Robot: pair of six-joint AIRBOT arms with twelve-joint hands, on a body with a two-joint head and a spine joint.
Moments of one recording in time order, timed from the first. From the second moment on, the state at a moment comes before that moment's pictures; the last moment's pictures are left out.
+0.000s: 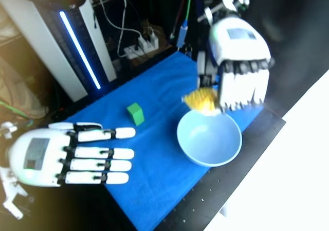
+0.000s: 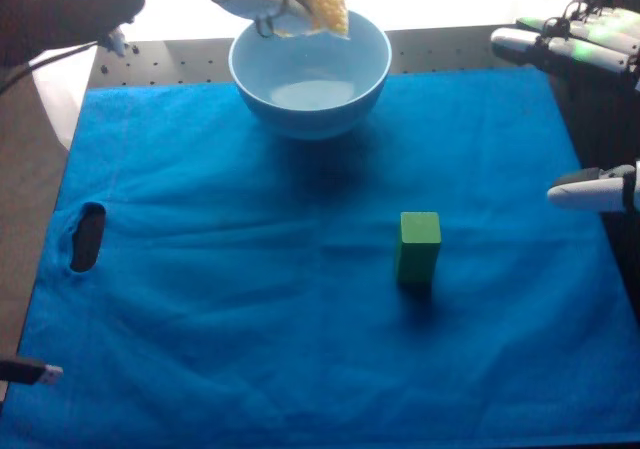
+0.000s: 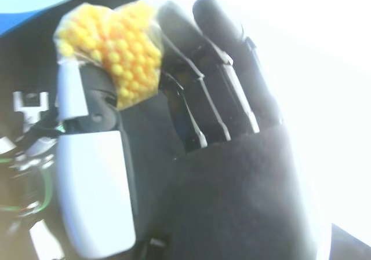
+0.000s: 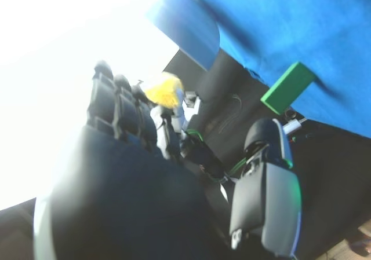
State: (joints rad) left arm 0.26 -1.31 1.50 0.06 -0.24 1.15; right arm -0.95 -1.04 1.42 -0.23 1.06 -0.43
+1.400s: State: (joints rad) left arm 0.52 -0.79 0.99 0.10 -0.43 1.15; right arm -0.82 -1.01 1.35 -0.52 0.99 -0.43
